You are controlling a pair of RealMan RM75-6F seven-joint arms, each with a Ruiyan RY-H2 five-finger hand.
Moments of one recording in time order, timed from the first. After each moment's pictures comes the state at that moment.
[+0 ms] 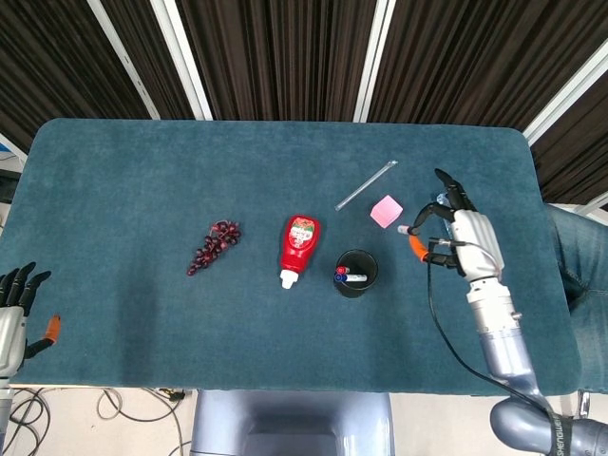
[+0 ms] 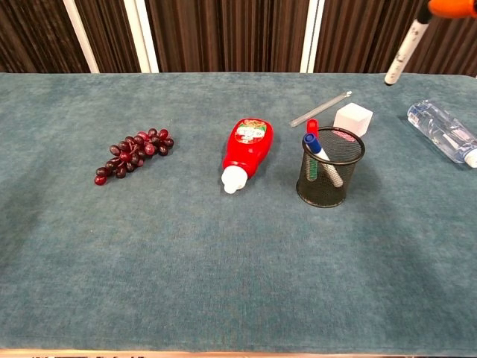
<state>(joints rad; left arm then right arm) -0.06 -1.16 -0.06 -1.70 1.40 1.49 0.12 0.48 -1.19 0.43 -1.90 -1.07 1.18 -0.03</state>
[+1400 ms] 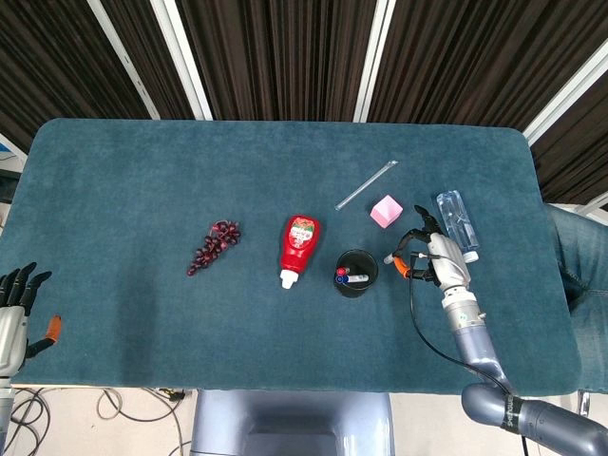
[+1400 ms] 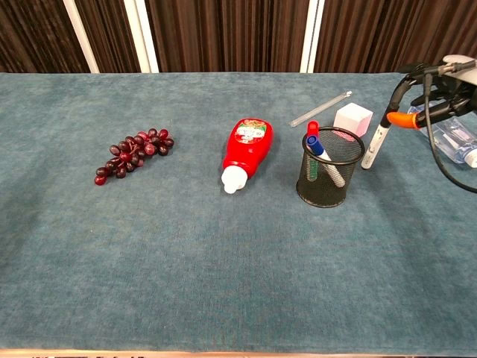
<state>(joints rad) -0.06 -1.16 -0.07 -1.71 1.39 1.48 0.13 0.53 -1.49 0.31 -1.45 -1.12 1.04 0.22</state>
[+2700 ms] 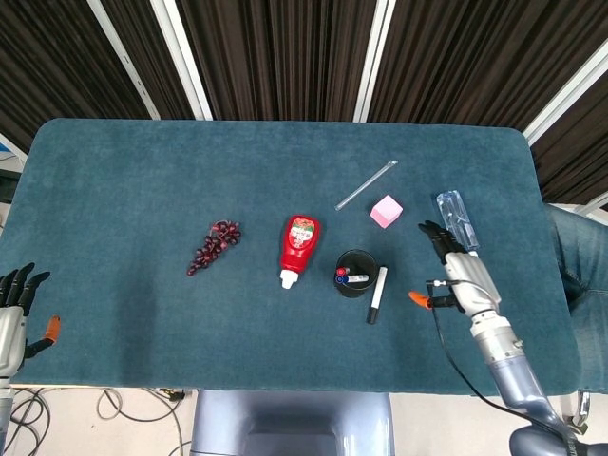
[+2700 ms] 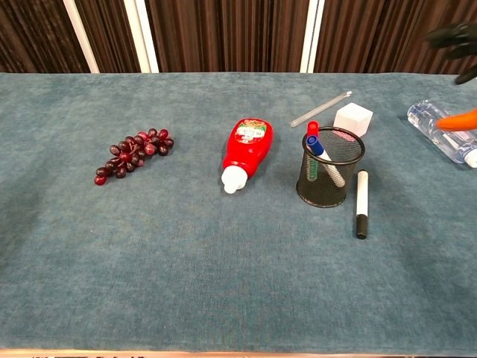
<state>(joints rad) -0.06 -1.16 -0.07 -1.71 1.38 1.48 0.13 0.43 -1.16 0.22 -1.86 -1.18 1.13 0.03</state>
